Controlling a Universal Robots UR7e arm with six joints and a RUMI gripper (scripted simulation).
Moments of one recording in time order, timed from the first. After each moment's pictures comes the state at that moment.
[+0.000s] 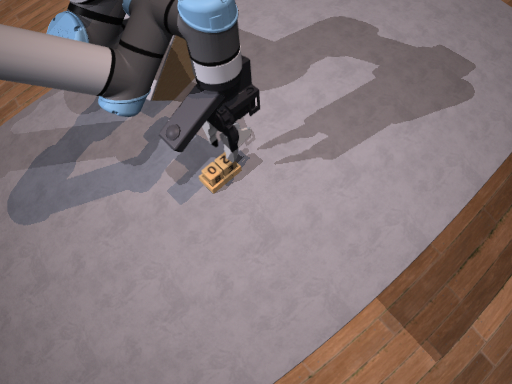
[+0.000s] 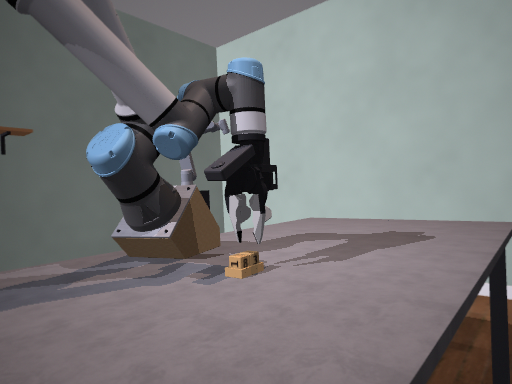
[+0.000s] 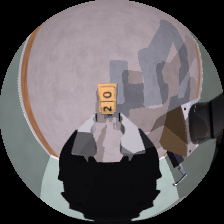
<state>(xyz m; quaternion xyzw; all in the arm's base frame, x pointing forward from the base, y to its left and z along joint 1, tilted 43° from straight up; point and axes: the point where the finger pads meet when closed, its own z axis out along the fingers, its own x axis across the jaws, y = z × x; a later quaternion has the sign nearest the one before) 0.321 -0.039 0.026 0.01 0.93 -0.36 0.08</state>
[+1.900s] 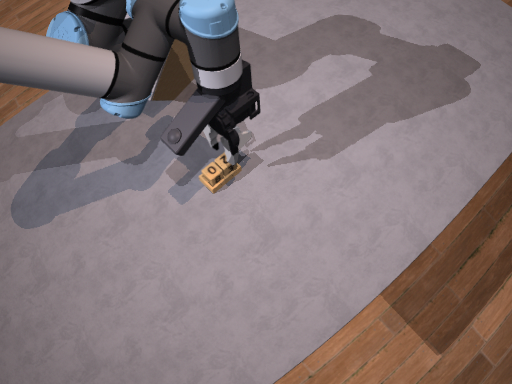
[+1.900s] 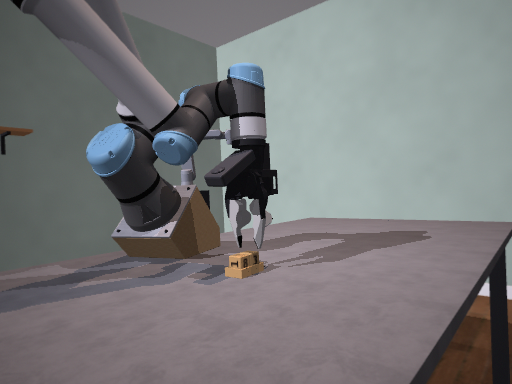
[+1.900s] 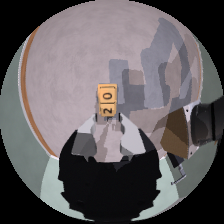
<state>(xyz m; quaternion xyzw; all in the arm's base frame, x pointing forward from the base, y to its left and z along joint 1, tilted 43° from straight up) 0.323 -0.046 0.018 0.01 0.93 -0.36 0.08</state>
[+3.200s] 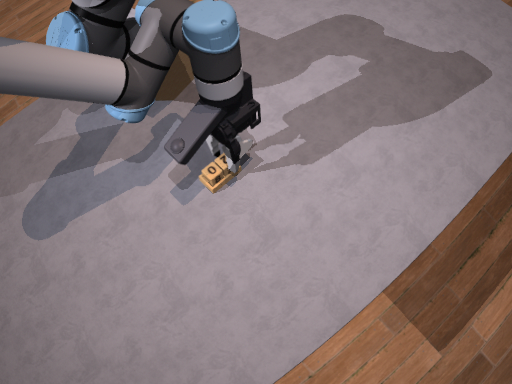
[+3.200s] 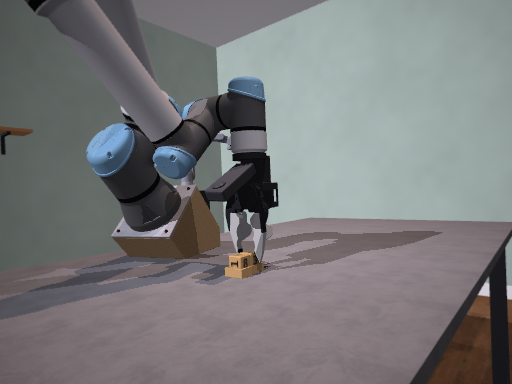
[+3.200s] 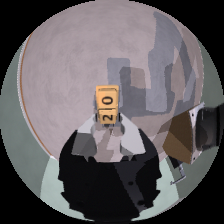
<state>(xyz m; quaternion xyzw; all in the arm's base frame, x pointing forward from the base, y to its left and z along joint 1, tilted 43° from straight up) 0.327 -0.064 -0.001 0.01 0.93 -0.36 0.08</state>
